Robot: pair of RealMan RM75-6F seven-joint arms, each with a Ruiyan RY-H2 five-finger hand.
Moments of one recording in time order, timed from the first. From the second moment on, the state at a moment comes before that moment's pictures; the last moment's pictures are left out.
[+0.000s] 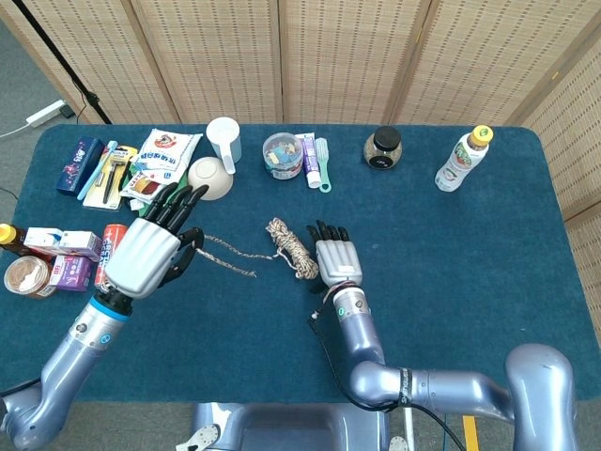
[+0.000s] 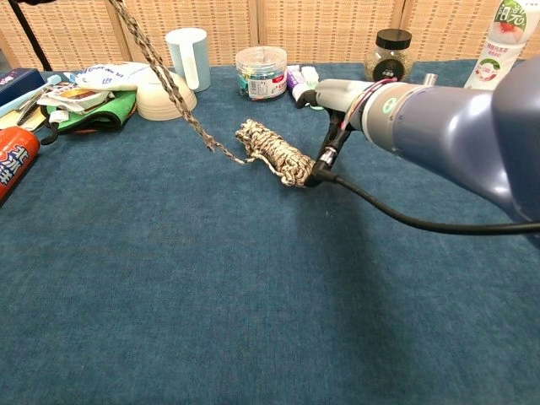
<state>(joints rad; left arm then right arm) -0.59 -1.12 -0.24 -1.97 1.43 1.21 0.38 0.97 -1.78 0.45 -1.63 -0.36 1.21 -0.85</state>
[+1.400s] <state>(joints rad) -0.61 -1.12 -0.23 -1.92 1.41 1.21 0.31 1.08 -1.95 0.48 -1.30 -0.34 1.14 -0.78</state>
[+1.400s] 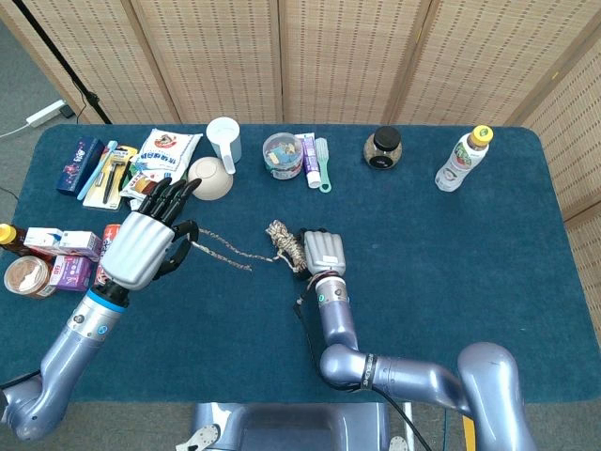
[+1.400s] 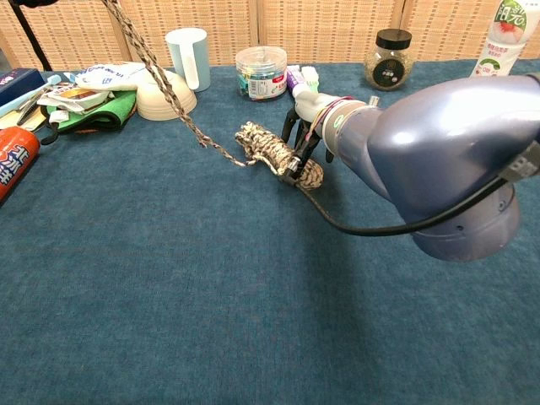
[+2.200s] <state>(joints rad) -0.63 -1.08 -0.26 -2.00 1.37 1.19 0.25 1.03 -1.84 0.45 -1.45 -0.45 1.06 -0.70</state>
